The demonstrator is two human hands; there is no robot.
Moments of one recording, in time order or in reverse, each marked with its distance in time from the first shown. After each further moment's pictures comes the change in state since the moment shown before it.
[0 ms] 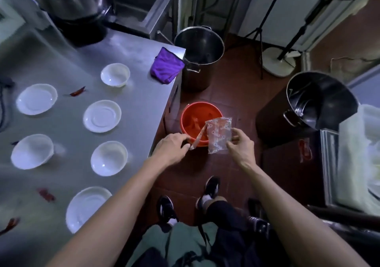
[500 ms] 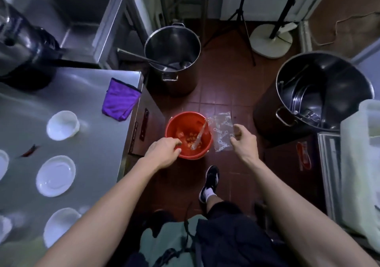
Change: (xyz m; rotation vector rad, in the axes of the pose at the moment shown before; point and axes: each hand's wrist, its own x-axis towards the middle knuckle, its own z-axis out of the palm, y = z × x) left_hand 0.196 0.102 -0.002 0.276 -0.238 -0.004; right_hand 0.195 0.068 -0.087 0.001 0.003 0.132
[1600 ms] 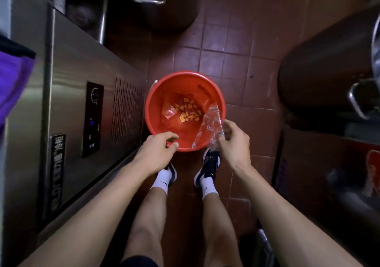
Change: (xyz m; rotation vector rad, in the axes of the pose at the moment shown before) left_hand 0.242 -0.121 0.164 -0.516 -0.224 -0.269; right_hand 0.166 0.113 0.239 -0.124 -0.183 0.196
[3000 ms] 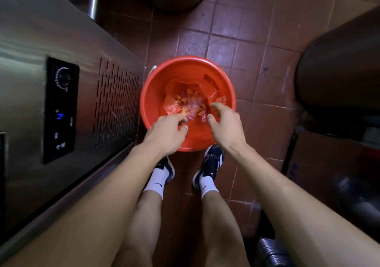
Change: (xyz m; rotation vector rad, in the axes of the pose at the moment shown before) left_hand 0.082 -0.002 0.035 0.082 0.054 -0.045; right_hand 0.073 -0.002 0.052 -0.178 -0.137 -0.163
